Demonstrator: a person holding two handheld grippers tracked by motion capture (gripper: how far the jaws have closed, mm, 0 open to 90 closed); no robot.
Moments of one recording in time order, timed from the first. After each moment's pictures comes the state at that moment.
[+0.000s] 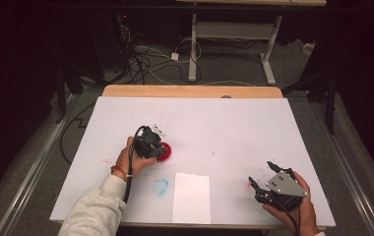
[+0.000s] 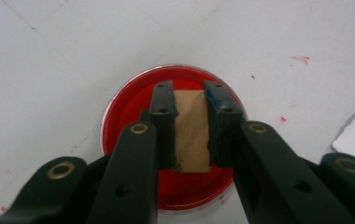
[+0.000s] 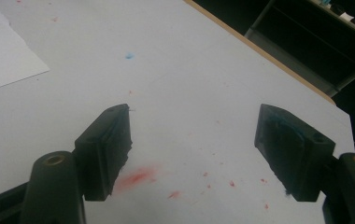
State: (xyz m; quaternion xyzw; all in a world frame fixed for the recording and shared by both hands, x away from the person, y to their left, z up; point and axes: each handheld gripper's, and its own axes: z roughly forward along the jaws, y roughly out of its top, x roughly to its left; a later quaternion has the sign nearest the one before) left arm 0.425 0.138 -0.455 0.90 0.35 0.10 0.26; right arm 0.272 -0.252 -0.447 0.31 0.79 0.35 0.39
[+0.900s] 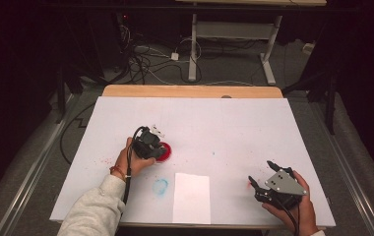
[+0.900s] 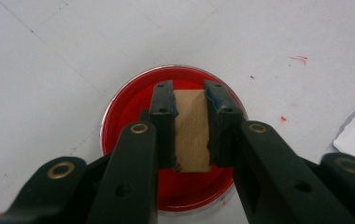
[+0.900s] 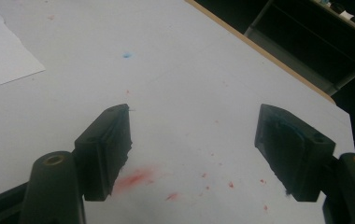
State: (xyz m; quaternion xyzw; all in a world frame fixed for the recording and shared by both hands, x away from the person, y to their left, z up) left arm 0.424 0.142 -0.458 0.90 0.34 0.10 0.27; right arm 0.275 -0.252 -0.448 0.31 0.79 0.35 0.39
